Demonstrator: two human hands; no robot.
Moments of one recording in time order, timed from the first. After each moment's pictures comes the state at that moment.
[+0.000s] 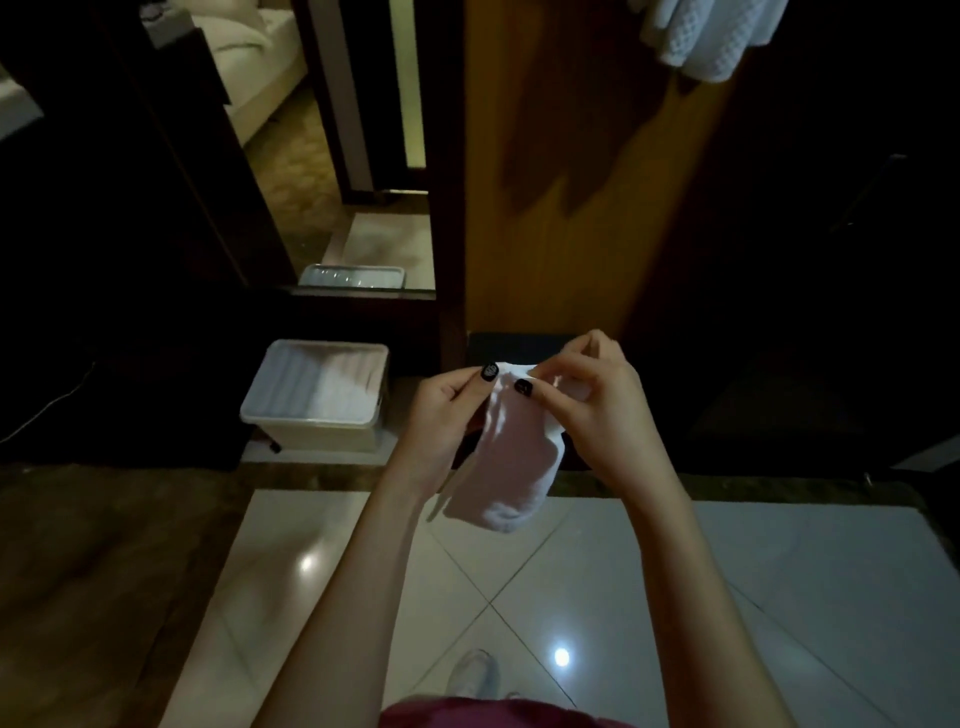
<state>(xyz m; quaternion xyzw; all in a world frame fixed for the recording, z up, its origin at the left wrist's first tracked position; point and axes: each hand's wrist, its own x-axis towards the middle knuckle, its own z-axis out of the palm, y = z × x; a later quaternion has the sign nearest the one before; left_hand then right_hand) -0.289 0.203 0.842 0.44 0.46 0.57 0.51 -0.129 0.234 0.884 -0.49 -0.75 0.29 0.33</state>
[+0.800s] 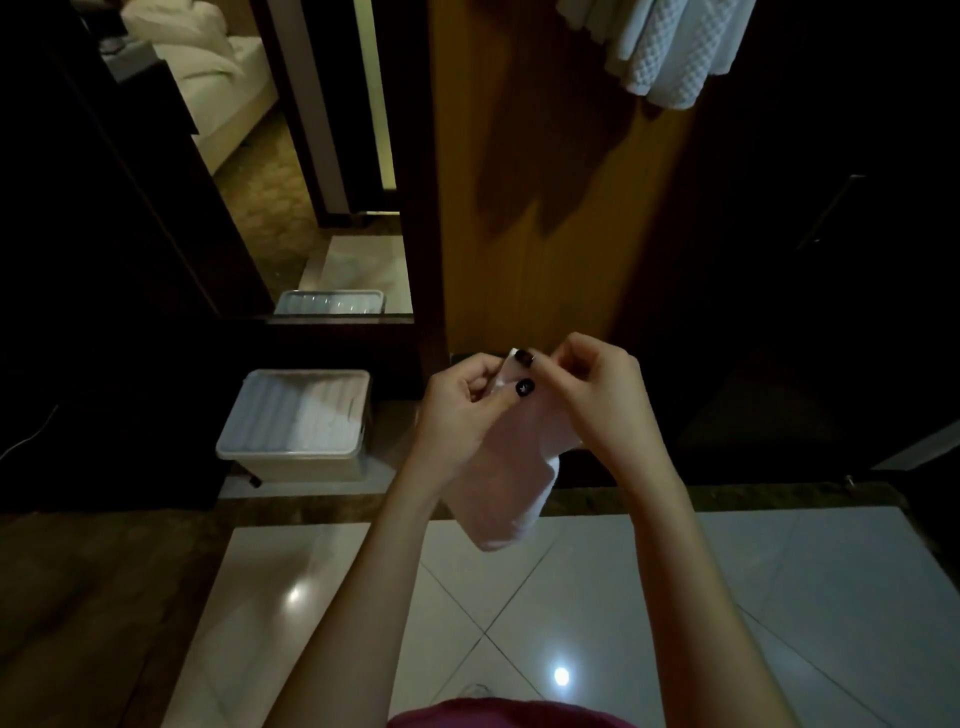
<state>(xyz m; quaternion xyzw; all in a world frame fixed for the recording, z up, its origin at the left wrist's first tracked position) -0.275 0.251 0.862 0.54 0.48 0.55 0.41 -0.129 0.281 0.893 -0.51 -0.69 0.32 0.41</state>
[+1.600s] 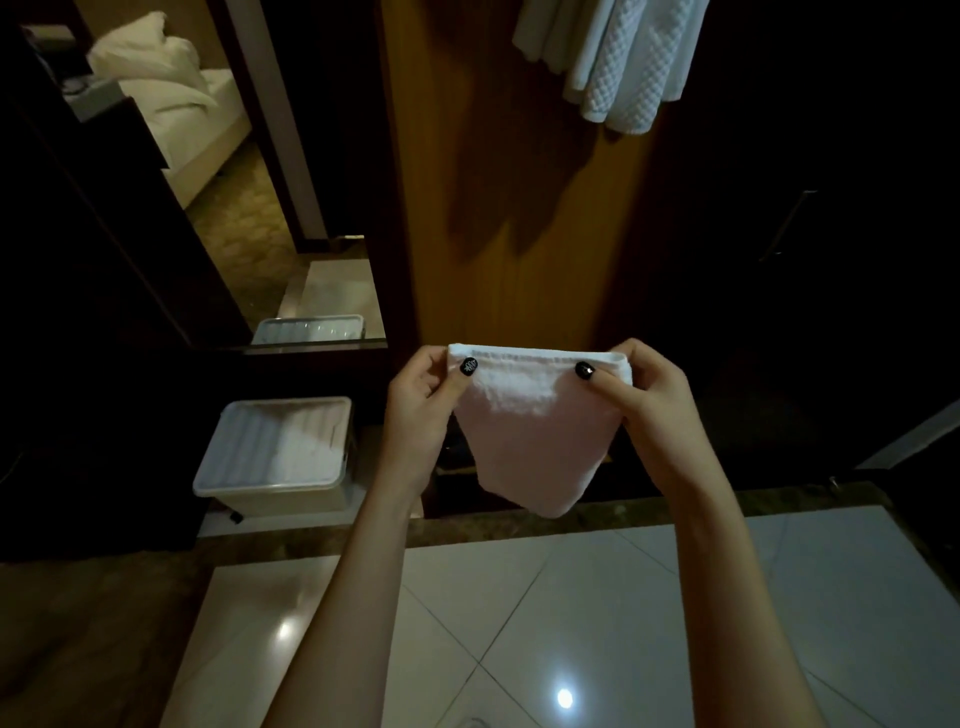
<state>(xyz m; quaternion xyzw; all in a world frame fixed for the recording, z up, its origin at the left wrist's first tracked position) -0.271 0.283 0.868 0.47 0.49 0.61 0.39 -0.065 0.300 0.902 -0.47 -0.58 0.47 0.47</state>
